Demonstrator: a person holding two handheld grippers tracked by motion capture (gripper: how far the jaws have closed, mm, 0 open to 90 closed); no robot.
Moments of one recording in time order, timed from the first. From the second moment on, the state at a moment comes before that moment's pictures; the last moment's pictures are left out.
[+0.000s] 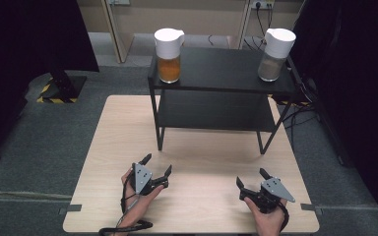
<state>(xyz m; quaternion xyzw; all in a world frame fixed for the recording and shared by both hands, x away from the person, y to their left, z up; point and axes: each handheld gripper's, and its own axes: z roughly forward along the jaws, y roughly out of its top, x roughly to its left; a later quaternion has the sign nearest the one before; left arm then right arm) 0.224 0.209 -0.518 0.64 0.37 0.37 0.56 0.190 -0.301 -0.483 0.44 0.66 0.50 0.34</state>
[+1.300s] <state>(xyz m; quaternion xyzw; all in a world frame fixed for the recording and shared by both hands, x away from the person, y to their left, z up) 0.223 0.208 -0.518 0.65 0.37 0.37 0.56 0.188 -0.302 -0.486 0.45 0.66 0.51 0.34</state>
